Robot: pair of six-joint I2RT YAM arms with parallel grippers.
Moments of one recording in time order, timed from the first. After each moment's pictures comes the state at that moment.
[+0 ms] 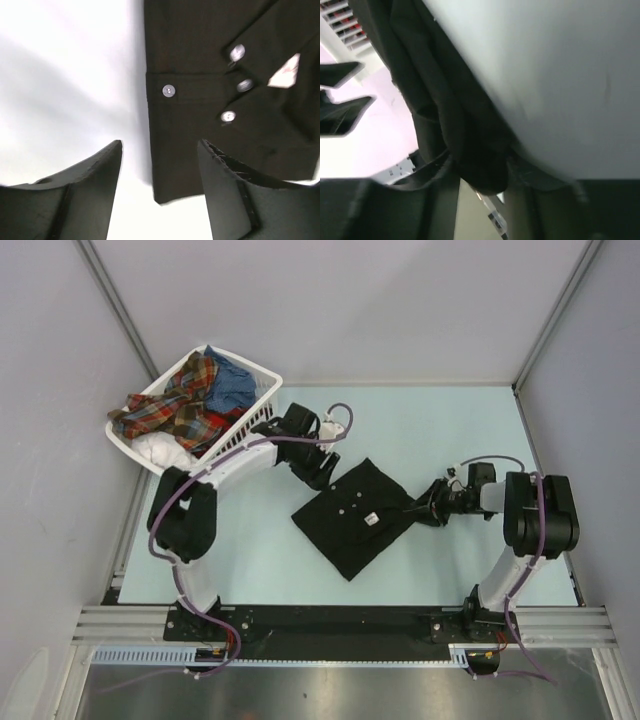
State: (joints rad) left arm -0.55 1.82 1.45 -0.65 0.32 0.20; right arm -0.11 1.77 0.68 -0.06 -0.95 0.62
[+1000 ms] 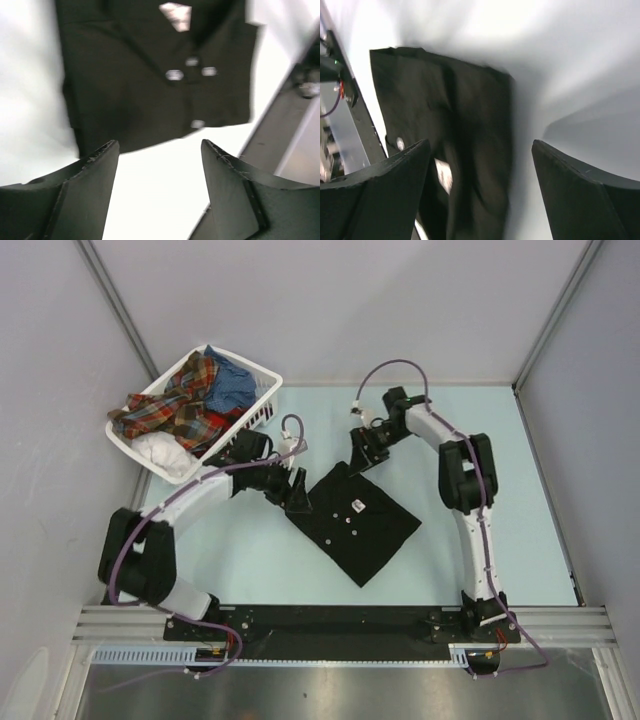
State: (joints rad) left arm -0.39 1.45 0.98 -0.49 0.70 0.05; right arm 0.34 2.41 2.01 -0.95 -0.90 -0.32
